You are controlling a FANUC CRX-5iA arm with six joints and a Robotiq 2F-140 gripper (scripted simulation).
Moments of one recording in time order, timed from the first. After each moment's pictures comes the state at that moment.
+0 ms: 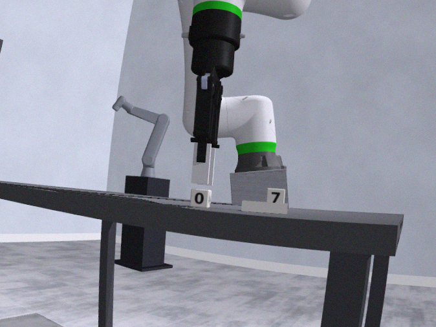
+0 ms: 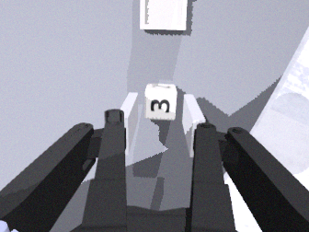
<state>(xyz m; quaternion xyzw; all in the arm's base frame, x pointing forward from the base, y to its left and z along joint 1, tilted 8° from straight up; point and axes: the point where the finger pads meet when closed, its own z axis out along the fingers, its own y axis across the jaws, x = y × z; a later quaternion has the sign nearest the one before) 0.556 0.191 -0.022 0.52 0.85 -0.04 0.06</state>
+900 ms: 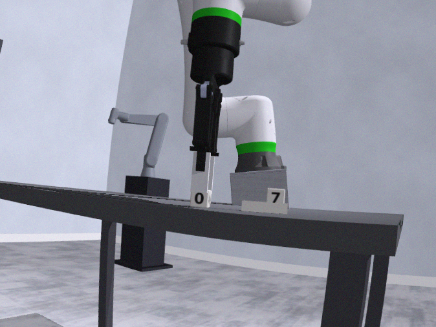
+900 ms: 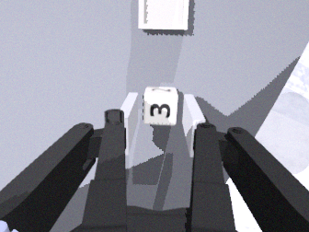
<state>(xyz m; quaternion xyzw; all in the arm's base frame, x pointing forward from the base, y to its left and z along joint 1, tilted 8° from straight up) 0.557 0.189 -0.036 0.52 0.85 -0.04 0.06</state>
